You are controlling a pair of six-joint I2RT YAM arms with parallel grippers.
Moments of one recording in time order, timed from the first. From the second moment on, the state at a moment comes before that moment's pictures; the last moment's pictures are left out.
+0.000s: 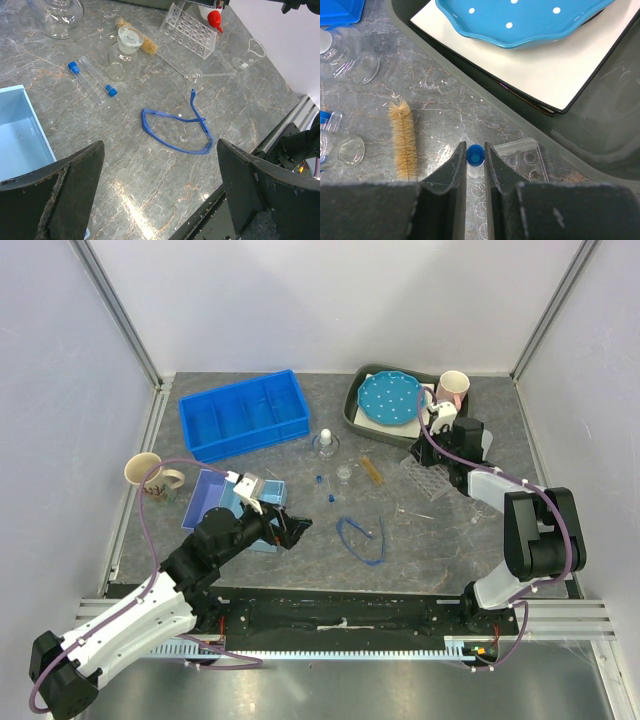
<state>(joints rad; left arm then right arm) -0.75 0.58 0.35 0.03 0.03 -0.45 0.08 1.59 0.80 0.31 -0.37 0.02</state>
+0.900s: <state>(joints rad) -0.73 0.68 0.35 0.04 0.09 -0.49 0.04 1.41 0.80 0.18 -0.56 -0.14</state>
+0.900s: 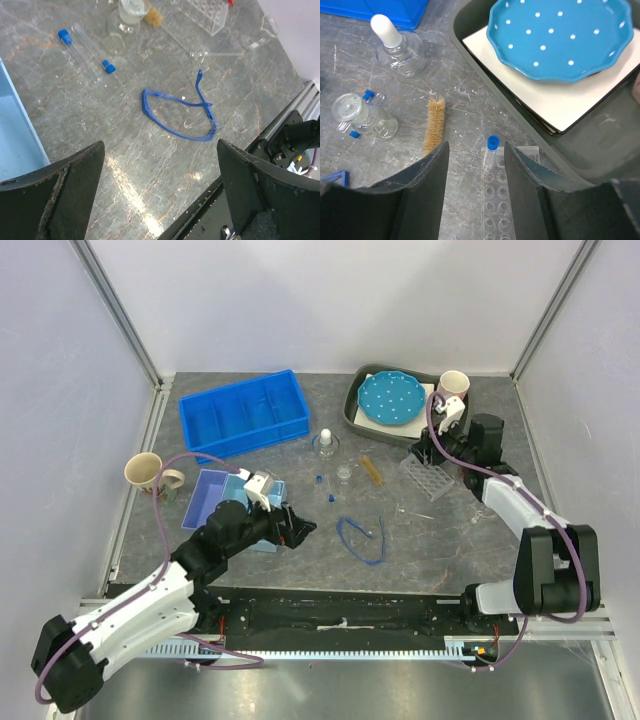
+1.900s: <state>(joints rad) -0.66 1.68 1.02 -0.24 -0.02 -0.50 -0.04 1.10 0.82 -0.18 -0.84 -0.30</state>
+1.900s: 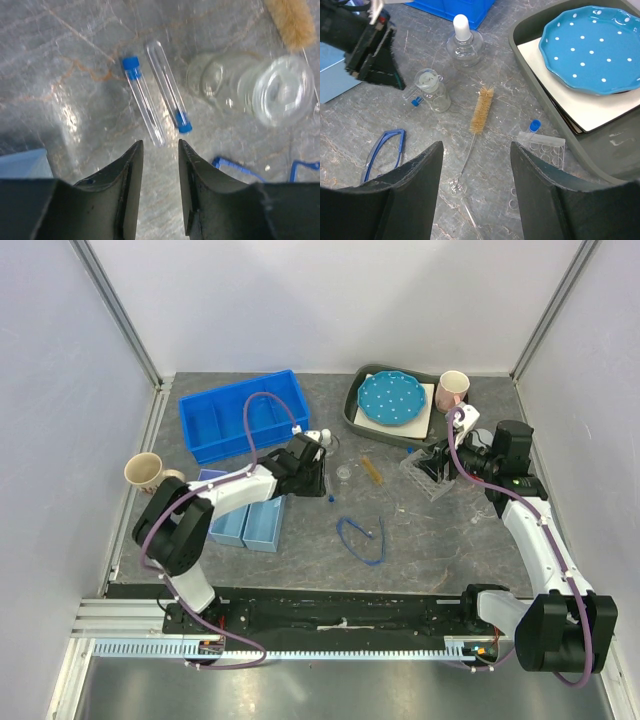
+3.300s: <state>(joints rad) -0.69 1.89 1.19 -0.38 -0.31 -0.49 -0.04 1.10 0.82 -0.20 -0.84 -0.31</state>
